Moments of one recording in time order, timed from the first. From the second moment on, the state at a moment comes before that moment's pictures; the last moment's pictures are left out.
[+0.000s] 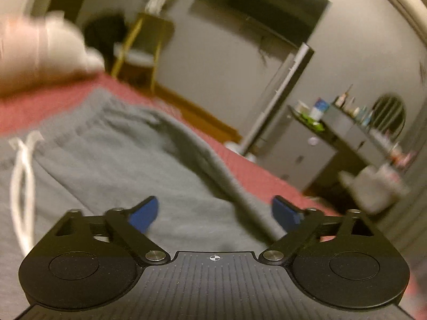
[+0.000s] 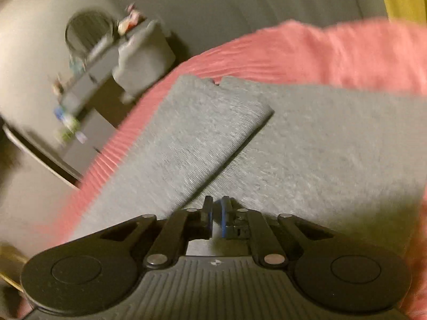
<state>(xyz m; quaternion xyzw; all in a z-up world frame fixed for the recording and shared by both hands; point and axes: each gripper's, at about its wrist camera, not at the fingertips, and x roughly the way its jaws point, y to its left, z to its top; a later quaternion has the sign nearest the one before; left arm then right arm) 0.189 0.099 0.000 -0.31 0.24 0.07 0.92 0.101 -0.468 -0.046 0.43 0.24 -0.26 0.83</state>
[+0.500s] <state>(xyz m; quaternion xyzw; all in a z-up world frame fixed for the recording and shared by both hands) 0.355 0.152 -0.030 -0.38 0.39 0.09 0.83 0.149 -0.492 -0.058 0.47 0.23 -0.17 0.83</state>
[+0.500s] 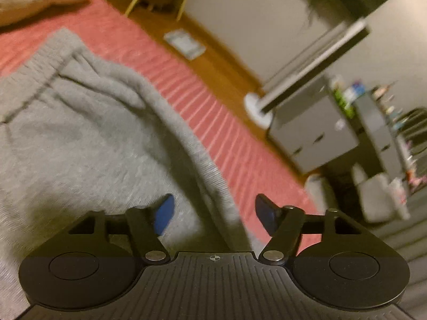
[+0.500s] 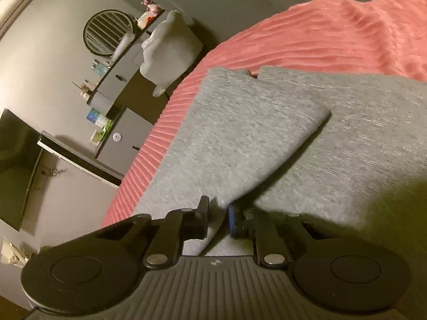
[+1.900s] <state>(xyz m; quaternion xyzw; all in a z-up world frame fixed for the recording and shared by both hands) 0.081 0.193 -0.016 -0.41 0.34 0.17 0.83 0.011 -0.538 -0.059 0.49 0.23 -0.18 0.82</state>
